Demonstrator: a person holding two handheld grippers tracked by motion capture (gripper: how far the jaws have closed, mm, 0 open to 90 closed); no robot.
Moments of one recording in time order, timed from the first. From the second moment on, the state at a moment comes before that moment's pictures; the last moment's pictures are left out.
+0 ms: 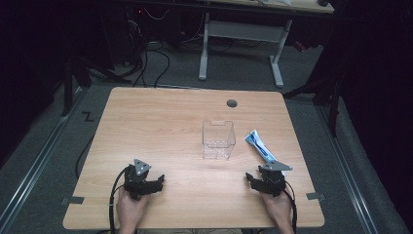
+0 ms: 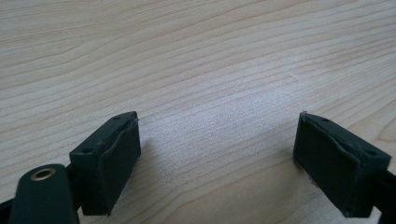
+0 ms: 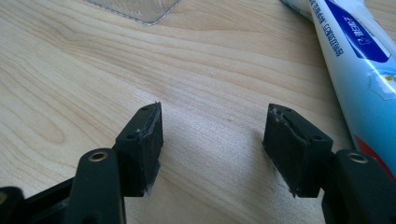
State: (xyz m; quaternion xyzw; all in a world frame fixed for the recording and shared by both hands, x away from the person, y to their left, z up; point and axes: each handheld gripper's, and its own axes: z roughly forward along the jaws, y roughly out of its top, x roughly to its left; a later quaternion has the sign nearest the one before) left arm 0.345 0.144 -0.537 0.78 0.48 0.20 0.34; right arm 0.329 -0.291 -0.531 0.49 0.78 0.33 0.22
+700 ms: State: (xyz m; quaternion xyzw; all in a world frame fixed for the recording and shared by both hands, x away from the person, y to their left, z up) left arm 0.345 0.144 -0.537 0.78 0.48 0.20 0.34; right arm 0.329 -0.290 -0.531 0.49 0.78 0.33 0.22
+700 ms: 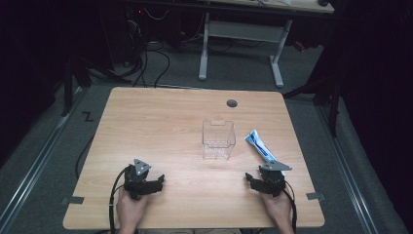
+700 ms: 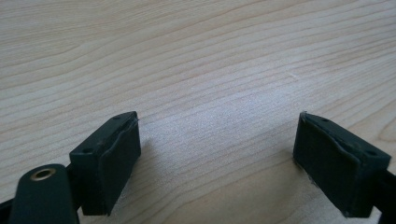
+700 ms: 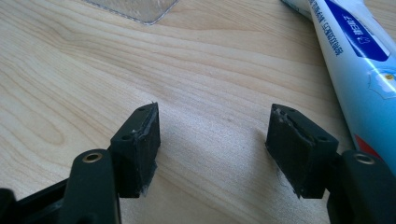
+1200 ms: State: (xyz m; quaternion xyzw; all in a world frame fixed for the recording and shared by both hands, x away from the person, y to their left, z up) left arm 0.345 0.144 -0.537 0.78 0.48 0.20 0.34; right arm 0.330 -0.289 -0.531 0.48 0.79 0.33 0.21
